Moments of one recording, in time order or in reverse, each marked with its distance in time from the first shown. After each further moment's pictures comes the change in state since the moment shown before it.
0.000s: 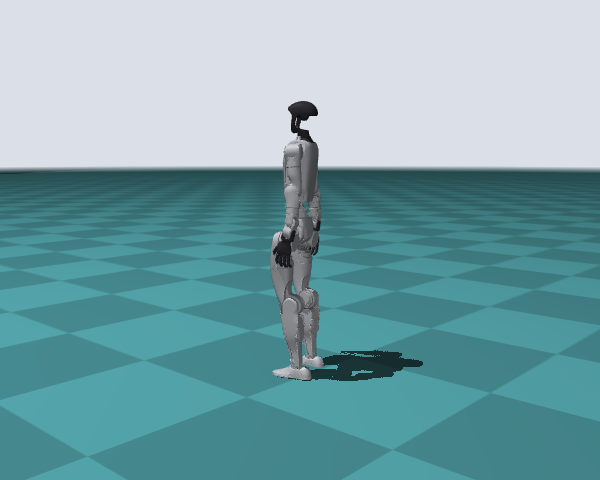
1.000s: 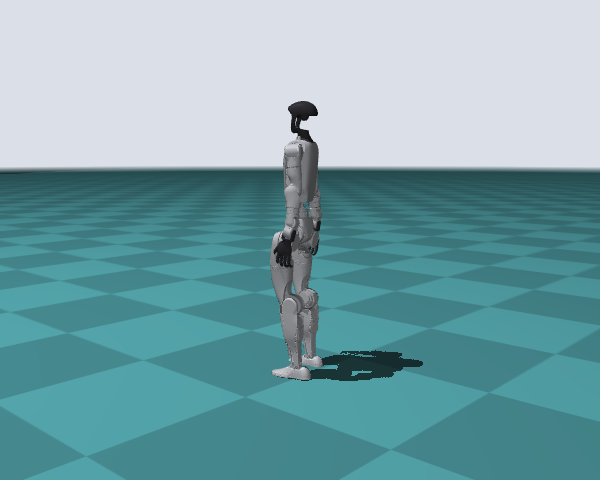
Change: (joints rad) left arm -0.004 -0.004 -0.003 0.006 0.009 -0.009 0.006; right arm -0.002 0.009 -0.006 0.005 0.009 -0.017 0.010; waist 0.008 -0.002 0.008; left_leg -0.007 -0.002 0.003 0.007 -0.002 0.000; right_leg -0.012 0.000 0.008 0.004 0.005 -0.003
